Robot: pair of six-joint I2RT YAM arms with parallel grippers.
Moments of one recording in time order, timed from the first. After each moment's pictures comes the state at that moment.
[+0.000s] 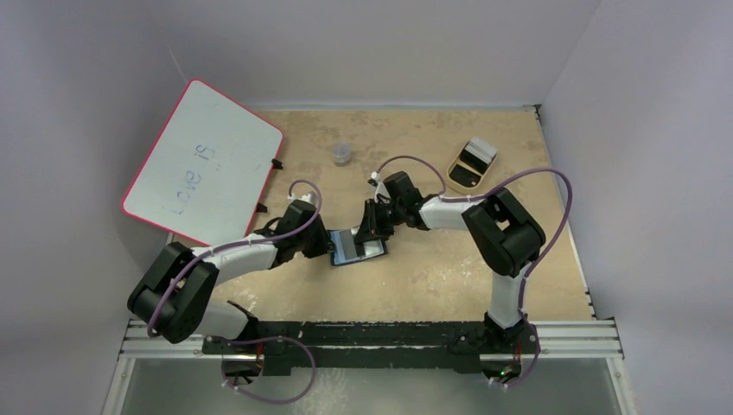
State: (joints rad) left arm -0.56 1.38 0.52 0.00 0.08 -0.81; right arm 0.63 1.91 1.00 0.05 -0.58 0.66
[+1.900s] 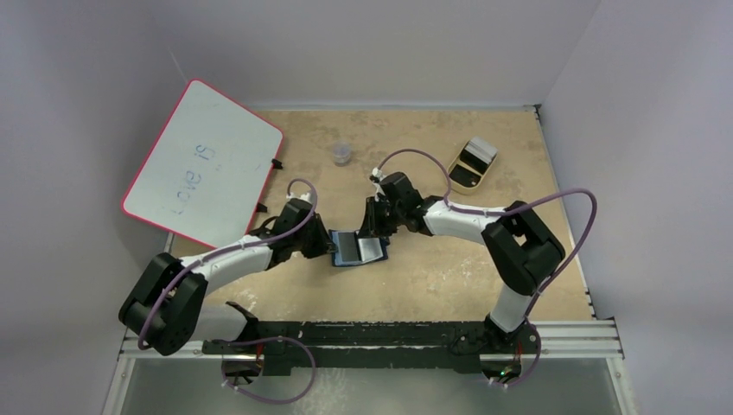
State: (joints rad) left arm -0.56 1.31 0.53 -0.07 0.13 -0.83; right arm 0.71 1.74 0.99 -0.08 -0.29 0.64
